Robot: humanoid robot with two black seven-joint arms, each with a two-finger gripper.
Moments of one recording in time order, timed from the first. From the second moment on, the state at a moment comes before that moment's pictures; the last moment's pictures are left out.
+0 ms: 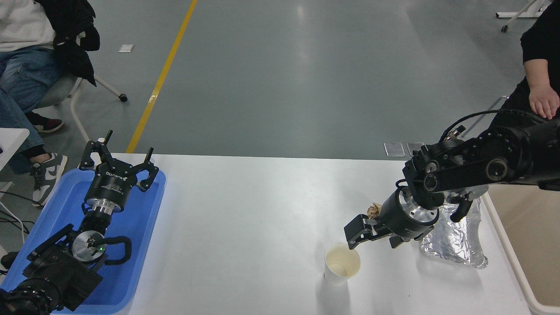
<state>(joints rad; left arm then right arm) -0.60 0.22 -0.90 -0.31 -0.14 -0.77 -0.37 1.73 -0.28 -0.99 1.48 -0.24 0.35 -0.09</state>
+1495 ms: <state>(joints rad) -0.60 0.22 -0.90 -0.31 -0.14 -0.77 -0.37 1.46 -0.18 -0.96 1.35 -0.37 0.09 -0.09</state>
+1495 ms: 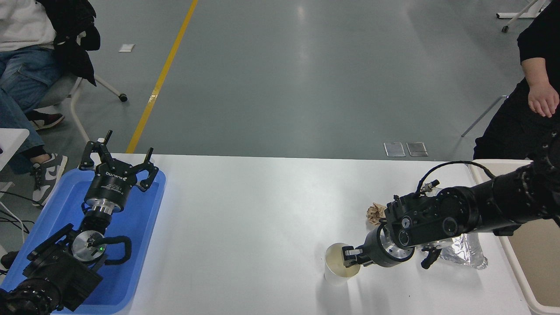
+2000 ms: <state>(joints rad) -0.60 0.22 -0.90 -0.31 -0.14 -0.77 -0.37 1.55 -0.21 -0.97 1.37 -0.38 0.10 -0.09</state>
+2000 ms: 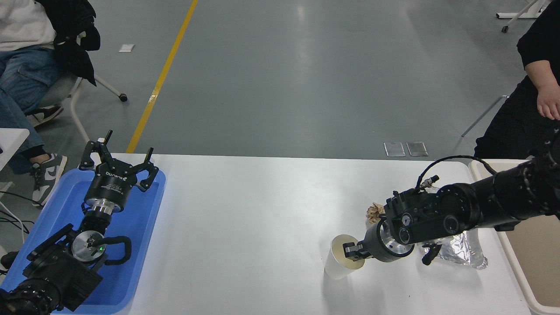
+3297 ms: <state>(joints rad) -0.60 0.22 -0.90 -0.31 -0.14 -0.77 -0.37 2.24 -0.54 -0.96 1.40 -0.37 0.58 -0.09</state>
